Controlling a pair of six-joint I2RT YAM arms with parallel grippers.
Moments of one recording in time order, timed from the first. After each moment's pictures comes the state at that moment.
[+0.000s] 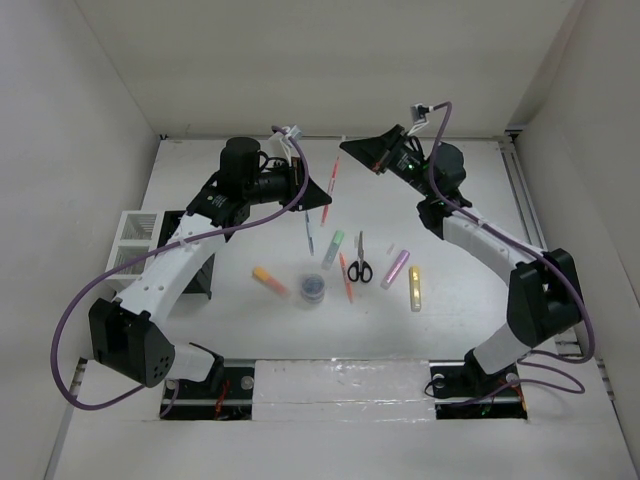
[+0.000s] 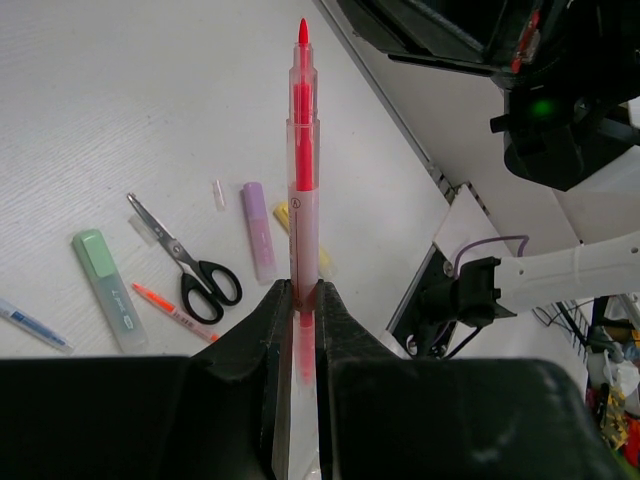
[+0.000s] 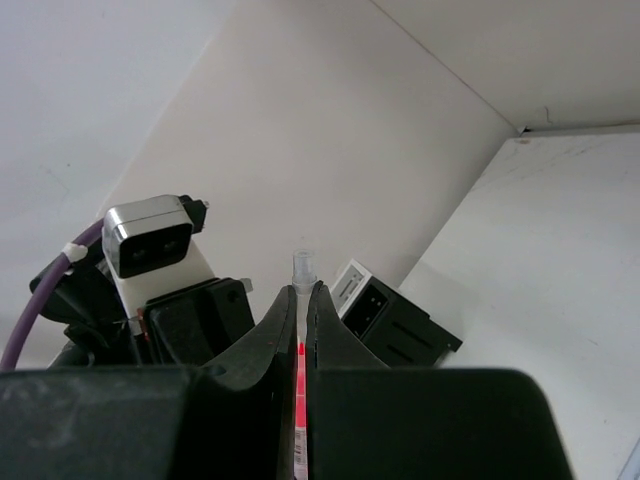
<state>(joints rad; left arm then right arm) -0.44 1.36 1.28 -0.29 0.68 -0.46 0.41 1.57 1.15 0.75 -0.48 1.07</state>
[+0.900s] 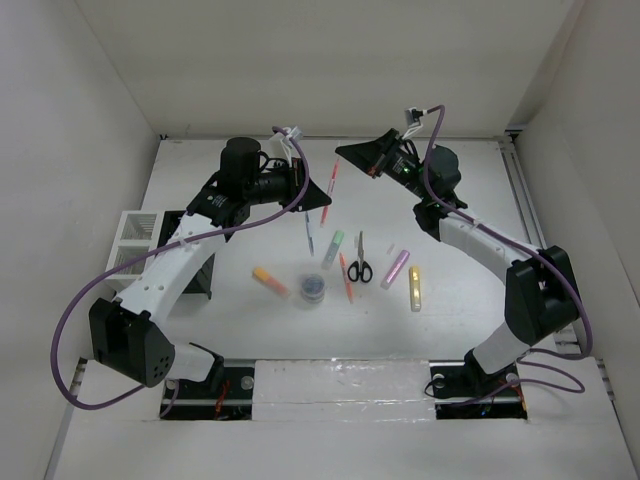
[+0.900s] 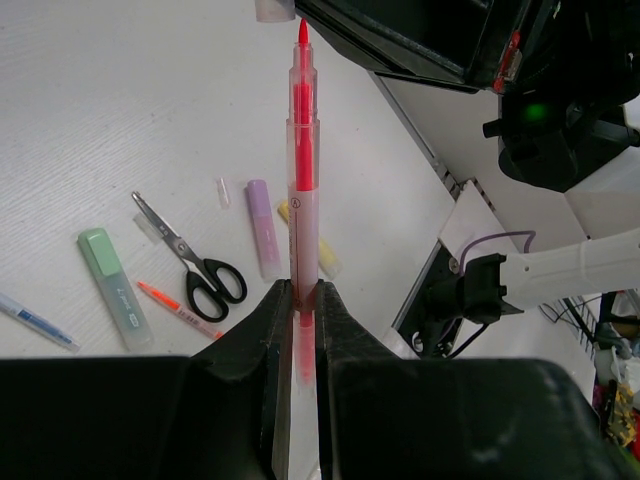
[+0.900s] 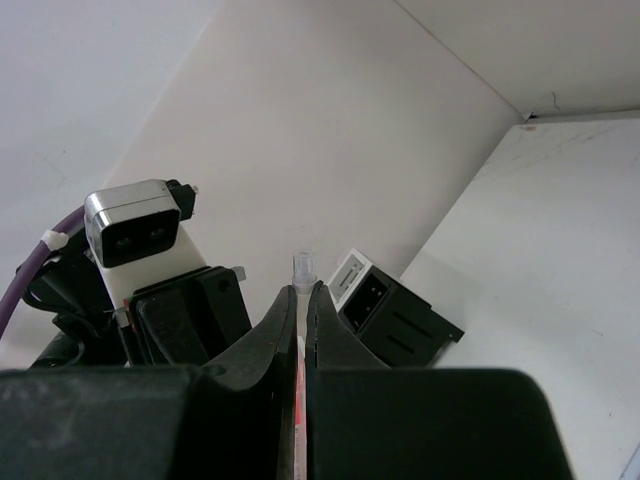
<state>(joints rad) -0.44 1.36 1.28 -0.30 0.68 -0.44 0.43 1.60 1.13 0.77 -0.49 1.06</state>
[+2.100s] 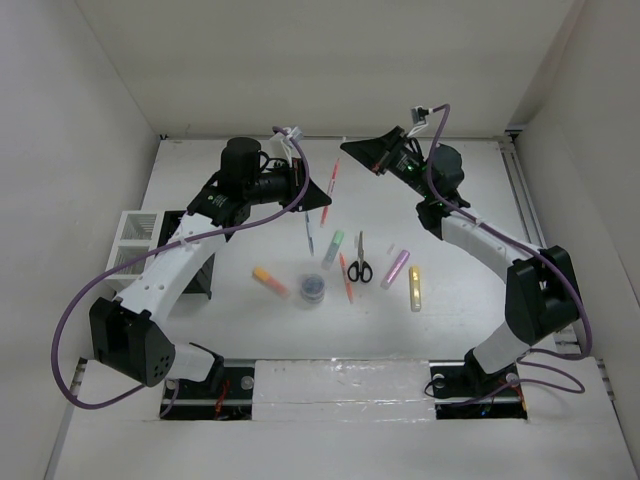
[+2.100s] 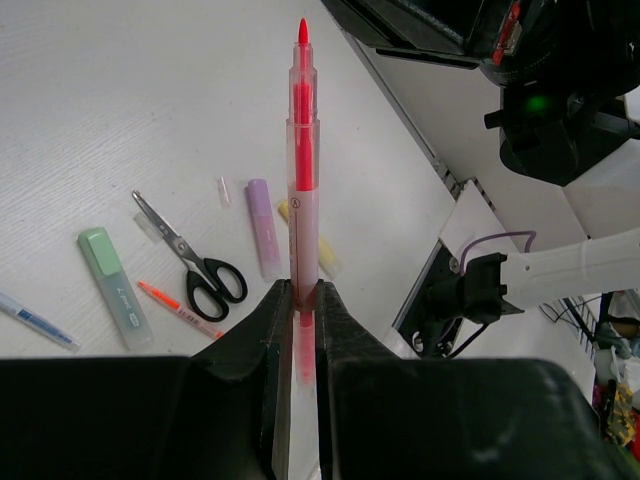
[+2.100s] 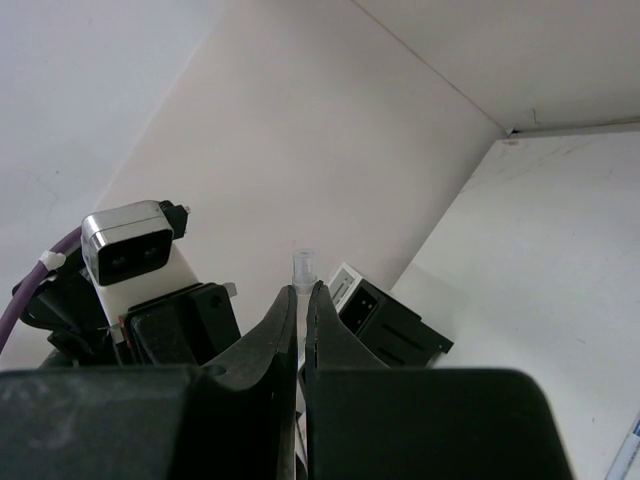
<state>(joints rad) -0.44 1.36 1.28 -0.30 0.68 -0.44 0.41 1.60 1.13 0.77 -0.47 1.07</state>
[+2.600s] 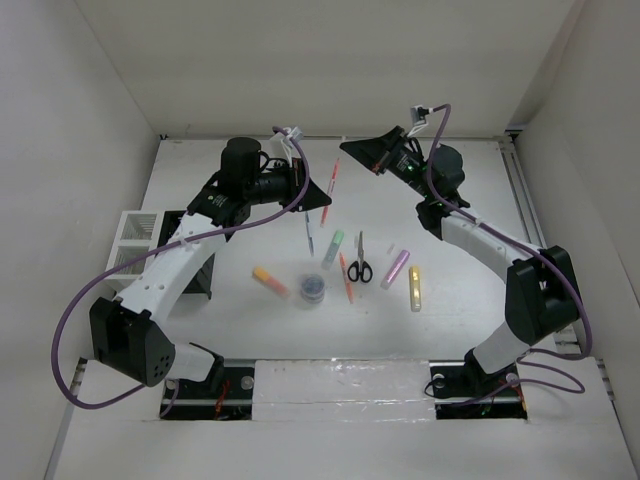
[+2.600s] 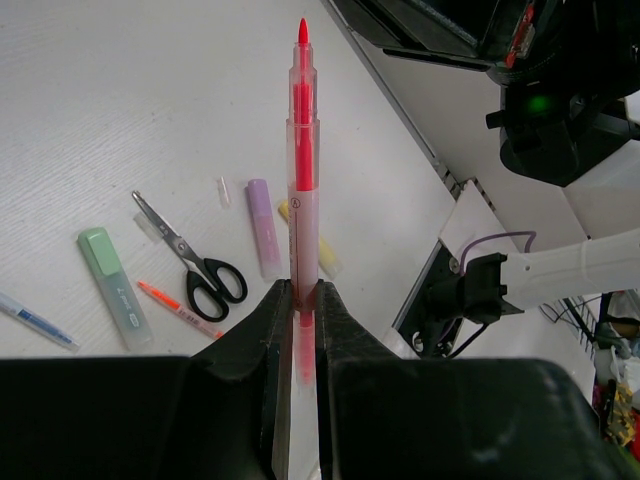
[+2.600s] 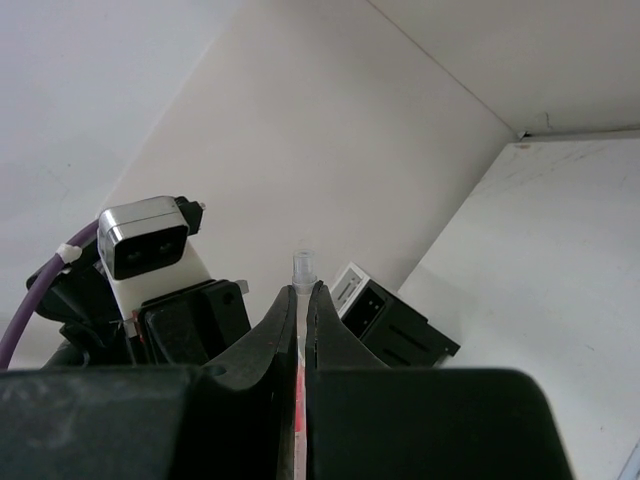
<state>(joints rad) -0.44 1.36 1.28 -0.30 0.68 -0.44 0.41 1.60 1.13 0.80 -0.48 1.07</state>
